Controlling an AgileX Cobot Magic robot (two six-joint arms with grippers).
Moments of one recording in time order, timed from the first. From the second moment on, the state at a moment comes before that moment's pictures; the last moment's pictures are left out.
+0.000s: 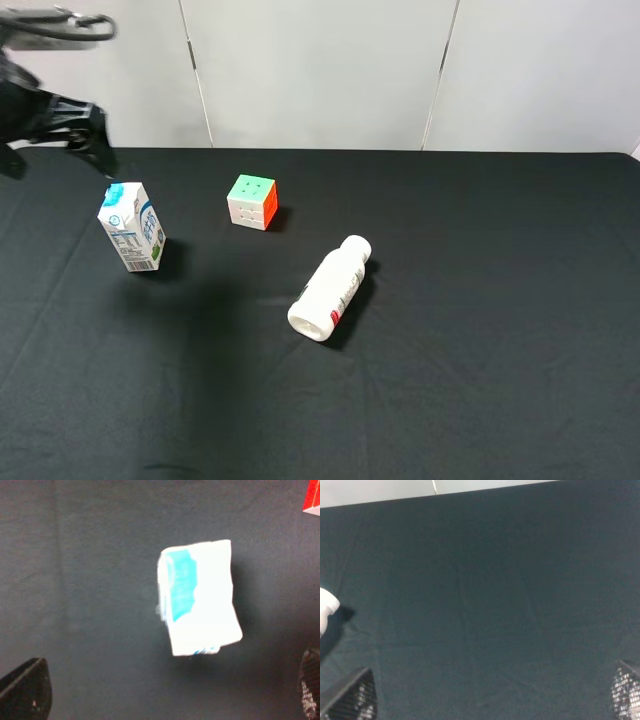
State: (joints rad) left arm -0.13 1.55 -1.11 -0.02 0.76 -0.06; right arm -0.05 0.01 -0.49 0.07 1.02 -0.01
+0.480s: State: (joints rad) left arm -0.18 1.79 -1.15 -0.01 0.68 -0.20; right arm -0.05 0.01 -0.49 0.07 1.02 -0.01
